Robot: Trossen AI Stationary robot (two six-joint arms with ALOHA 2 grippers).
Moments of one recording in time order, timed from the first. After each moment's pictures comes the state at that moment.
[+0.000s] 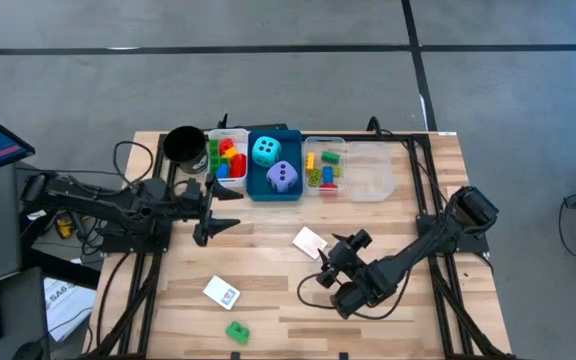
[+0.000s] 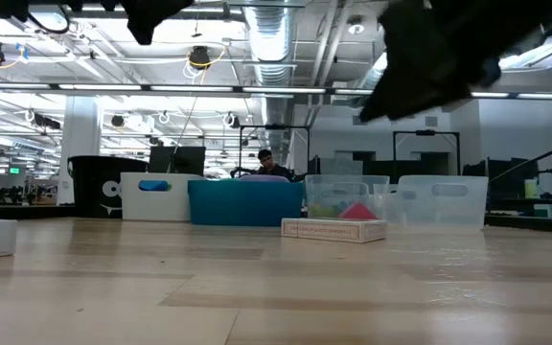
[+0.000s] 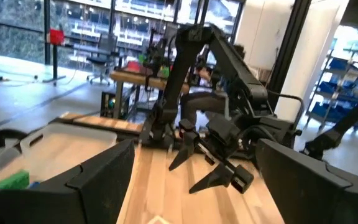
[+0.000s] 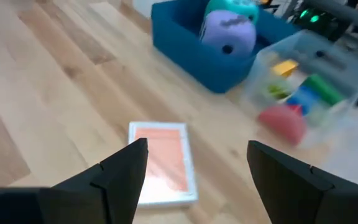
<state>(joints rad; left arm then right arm) -0.11 0.74 0.46 0.36 -0.11 -0.17 0.60 1.82 1.18 -0.78 1.08 1.17</state>
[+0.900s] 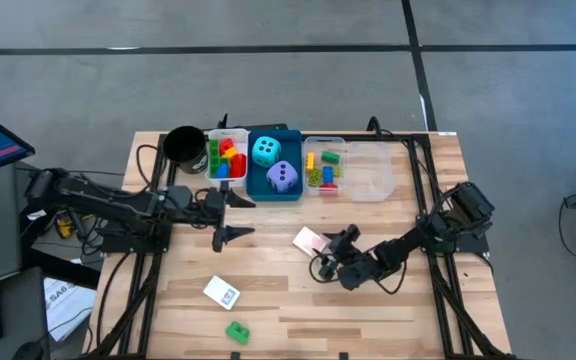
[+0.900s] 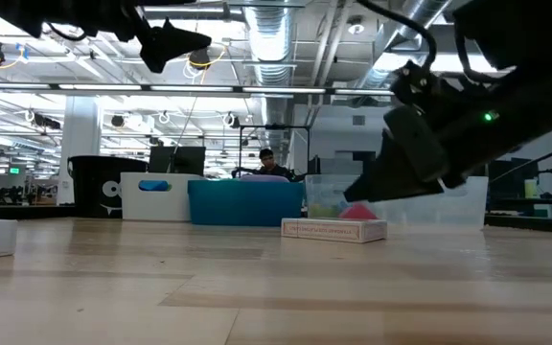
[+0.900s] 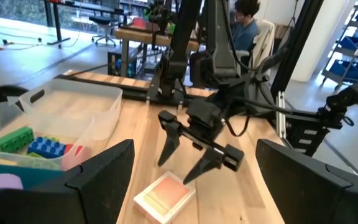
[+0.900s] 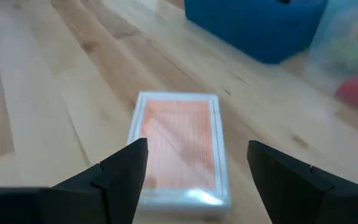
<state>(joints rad) -0.11 0.92 0.46 0.36 -0.11 -0.16 0.49 1.82 0.67 0.32 0.91 0.72</state>
